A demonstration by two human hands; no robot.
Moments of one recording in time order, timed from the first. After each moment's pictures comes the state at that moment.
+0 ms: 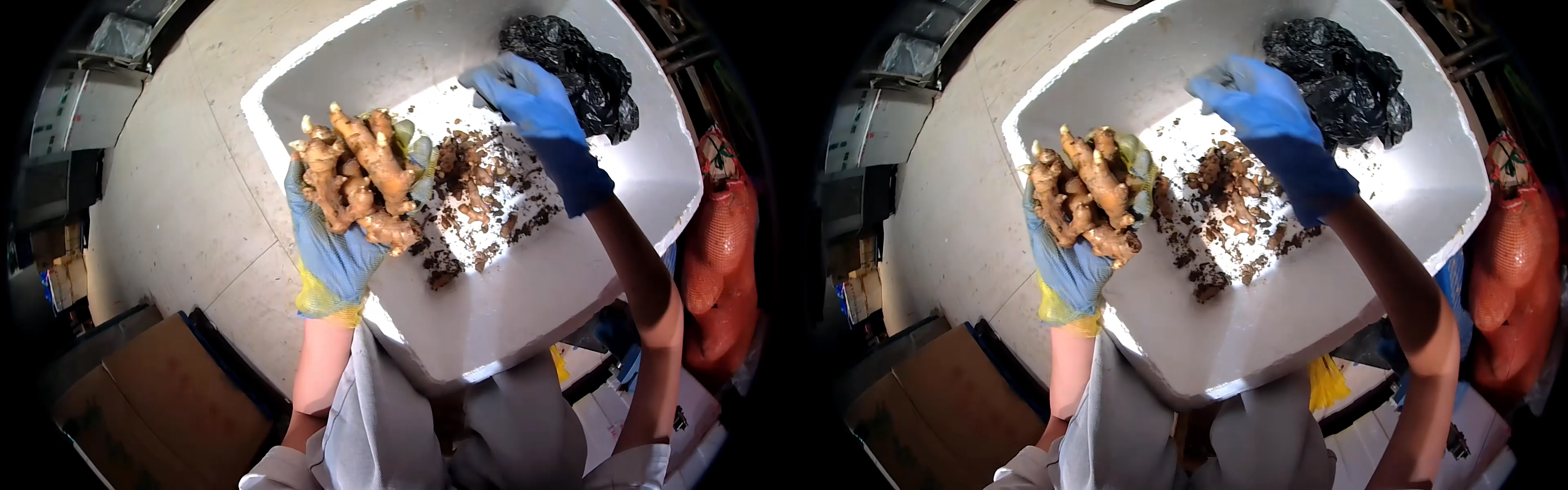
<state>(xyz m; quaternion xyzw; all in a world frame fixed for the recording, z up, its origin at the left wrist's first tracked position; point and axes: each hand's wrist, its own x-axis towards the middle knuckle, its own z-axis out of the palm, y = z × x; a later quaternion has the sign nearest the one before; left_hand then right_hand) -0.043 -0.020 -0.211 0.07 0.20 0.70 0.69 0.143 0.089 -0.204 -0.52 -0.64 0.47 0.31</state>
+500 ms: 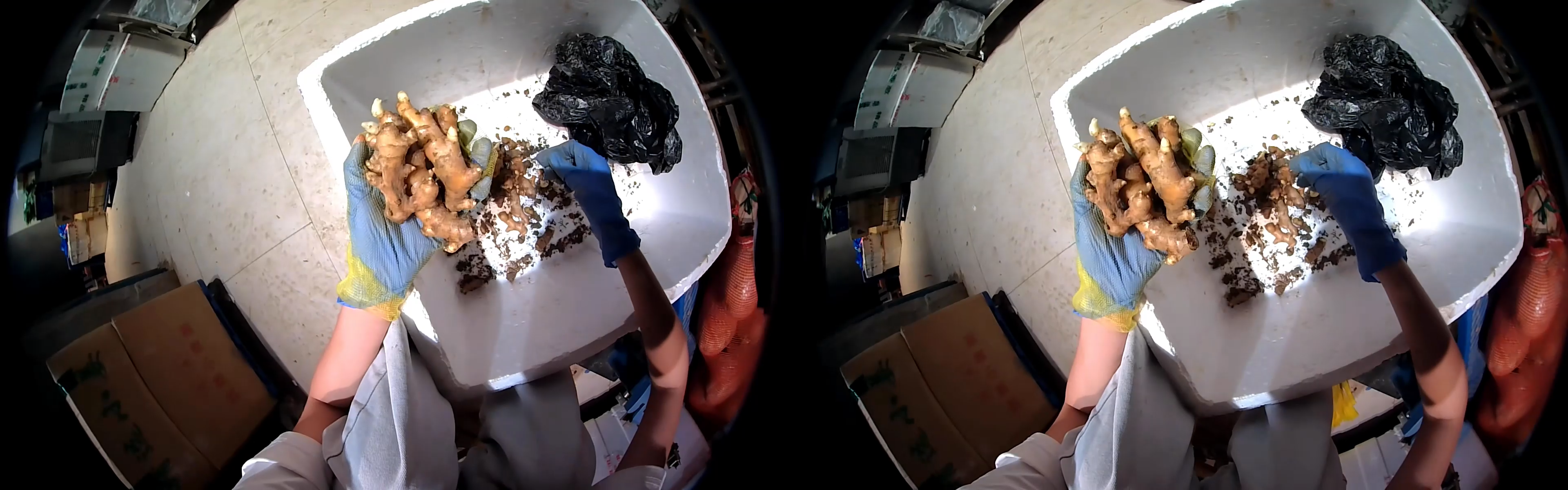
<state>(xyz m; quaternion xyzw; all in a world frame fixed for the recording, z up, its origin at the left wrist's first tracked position) -0.044 -0.015 -0.212 -0.01 0.14 0.68 0.72 0.181 0.062 -0.280 -0.55 -0.51 0.60 0.27</state>
